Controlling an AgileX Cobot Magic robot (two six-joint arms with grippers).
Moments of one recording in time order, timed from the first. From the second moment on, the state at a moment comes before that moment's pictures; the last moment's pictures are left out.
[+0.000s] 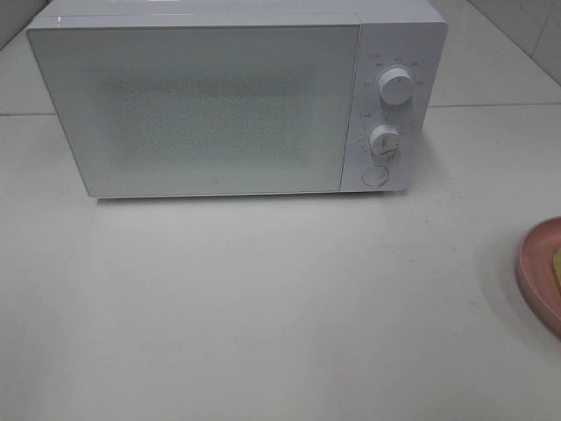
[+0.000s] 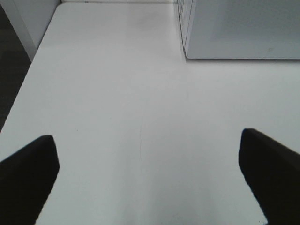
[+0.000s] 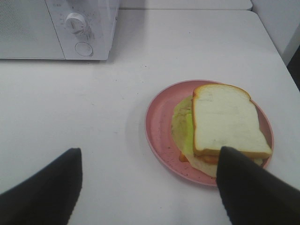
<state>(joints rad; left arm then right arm) 0.01 0.01 -0.50 0.00 1.04 0.00 0.07 0.00 -0.50 -0.07 1.04 0.05</state>
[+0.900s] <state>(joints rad) 0.01 0.00 -0.50 0.00 1.04 0.00 0.07 0.00 -0.50 -0.07 1.04 0.05</state>
